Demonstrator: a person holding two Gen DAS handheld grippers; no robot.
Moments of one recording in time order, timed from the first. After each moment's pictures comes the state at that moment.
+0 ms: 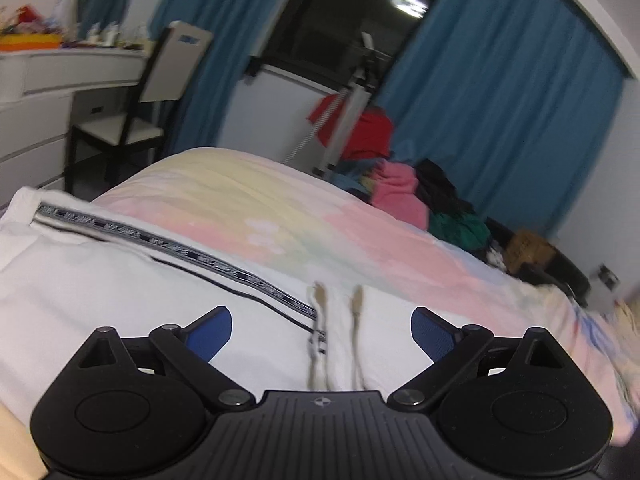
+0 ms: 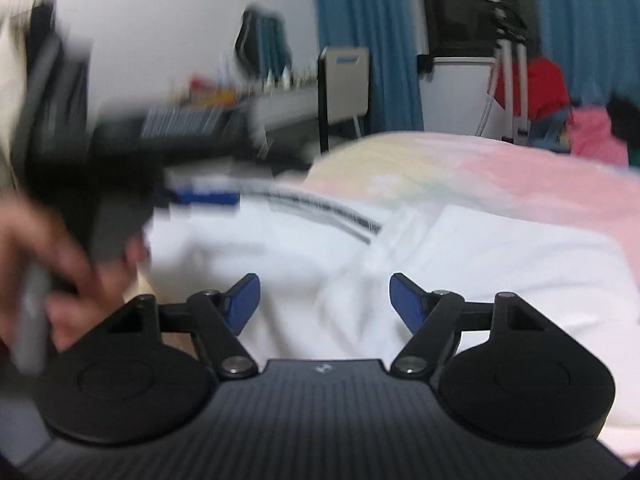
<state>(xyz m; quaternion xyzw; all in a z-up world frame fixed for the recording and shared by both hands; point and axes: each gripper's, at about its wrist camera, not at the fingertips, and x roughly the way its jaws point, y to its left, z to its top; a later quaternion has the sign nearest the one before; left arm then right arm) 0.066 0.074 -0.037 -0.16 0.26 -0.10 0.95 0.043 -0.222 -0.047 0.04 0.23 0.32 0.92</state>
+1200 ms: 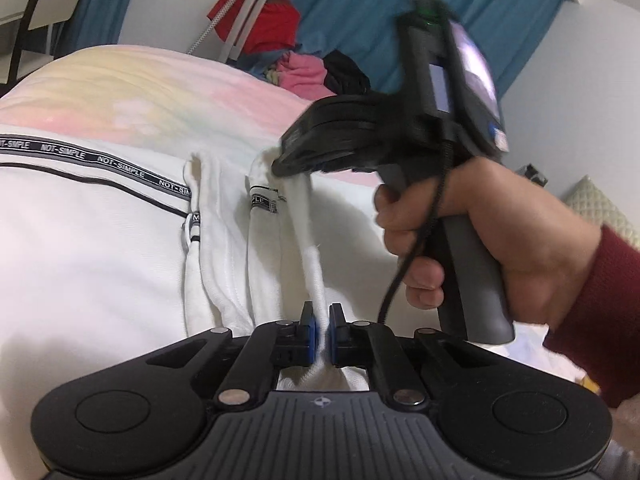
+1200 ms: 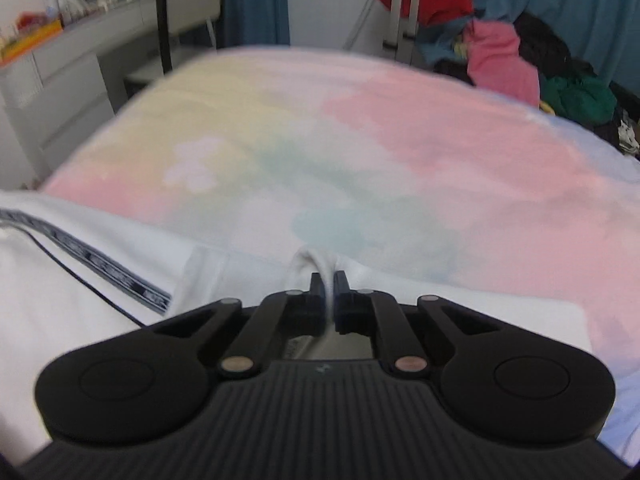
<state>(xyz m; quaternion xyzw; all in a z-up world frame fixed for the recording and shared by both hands) 0.124 0.023 -0.123 -0.15 0.36 -0.25 0.88 0.238 -0.176 -0.055 -0.04 0.38 0.11 0.92</state>
